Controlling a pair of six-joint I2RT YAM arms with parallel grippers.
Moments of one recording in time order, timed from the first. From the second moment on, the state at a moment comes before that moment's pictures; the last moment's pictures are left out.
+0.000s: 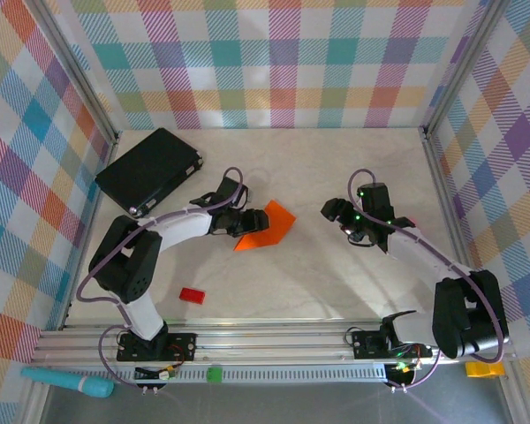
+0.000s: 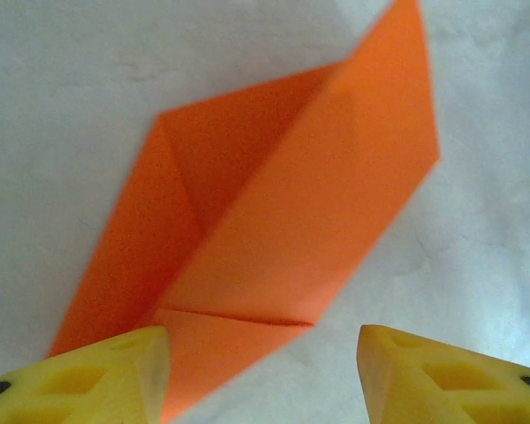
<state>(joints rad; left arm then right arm) -0.53 1.75 1.05 -0.29 0.31 -0.66 0.25 1.30 0.72 -0.24 -0.31 0.81</state>
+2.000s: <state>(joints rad) -0.52 1.86 1.02 -0.14 0.38 -0.82 0.56 1.76 0.73 0.28 -0.45 1.27</state>
